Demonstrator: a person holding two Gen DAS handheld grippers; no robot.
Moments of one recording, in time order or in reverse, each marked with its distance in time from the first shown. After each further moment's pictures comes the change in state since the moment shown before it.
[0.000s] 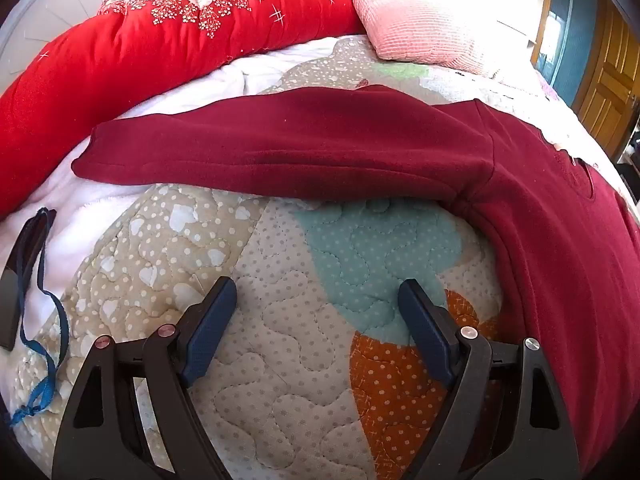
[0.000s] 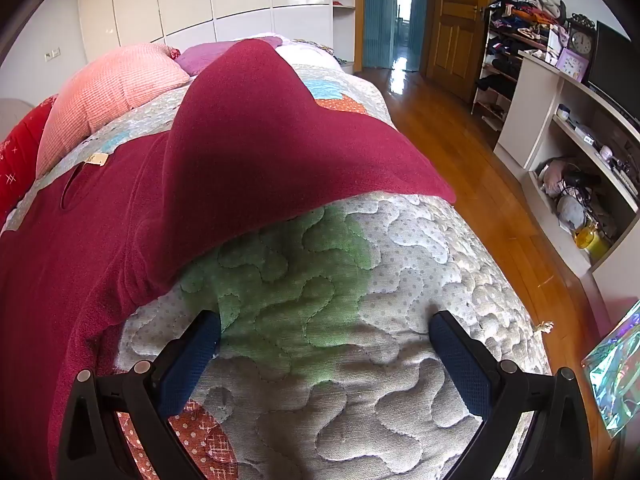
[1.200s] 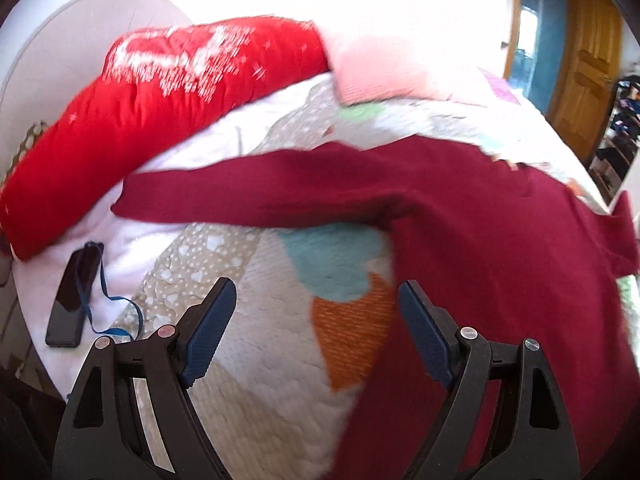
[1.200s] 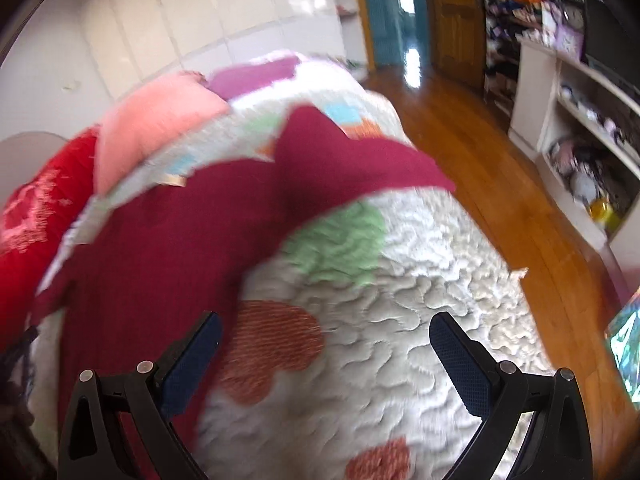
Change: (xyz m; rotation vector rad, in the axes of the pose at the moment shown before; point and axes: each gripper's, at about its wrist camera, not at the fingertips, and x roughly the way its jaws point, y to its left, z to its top) left arm -0.112 -0.028 -0.008 0.096 -0.090 -0.013; right arm -0.130 0.010 -0.023 0.067 -0.036 0.160
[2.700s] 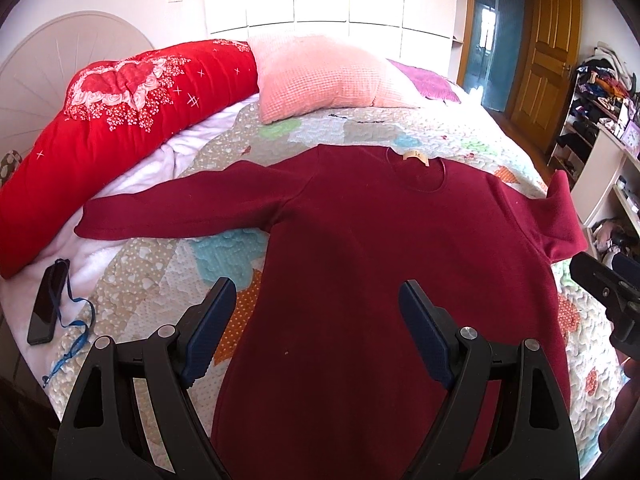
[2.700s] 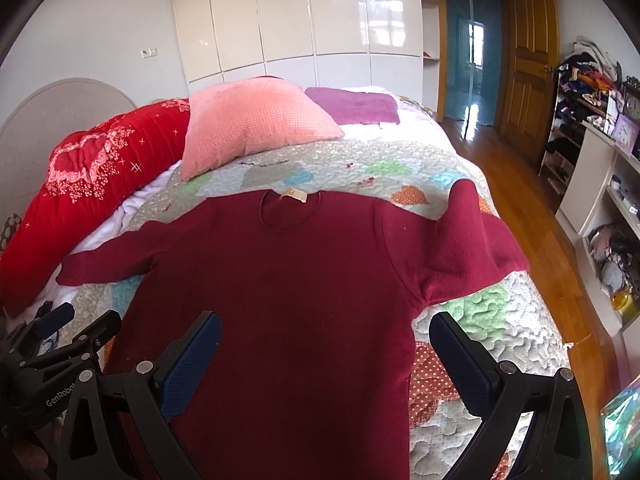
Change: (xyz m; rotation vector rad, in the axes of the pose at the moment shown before) left arm -0.037 -0.079 0.003 0.065 -0.019 -0.115; right arm -0.009 0.146 0.004 -0.228 -0.078 0.073
